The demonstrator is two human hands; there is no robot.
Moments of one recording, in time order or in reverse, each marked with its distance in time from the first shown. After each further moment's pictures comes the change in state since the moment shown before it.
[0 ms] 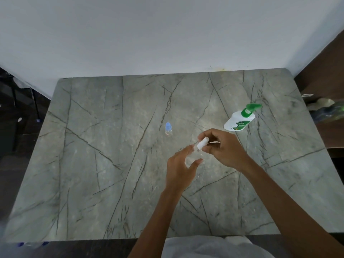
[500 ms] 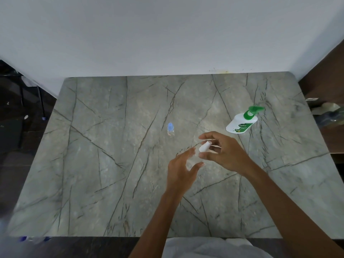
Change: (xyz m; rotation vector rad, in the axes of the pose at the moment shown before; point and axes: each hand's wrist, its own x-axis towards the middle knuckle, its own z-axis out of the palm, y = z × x) left_hand -0.008 -0.004 0.002 0.039 -0.004 0.009; right_hand -0.006 0.000 -0.002 0.041 -0.083 0.025
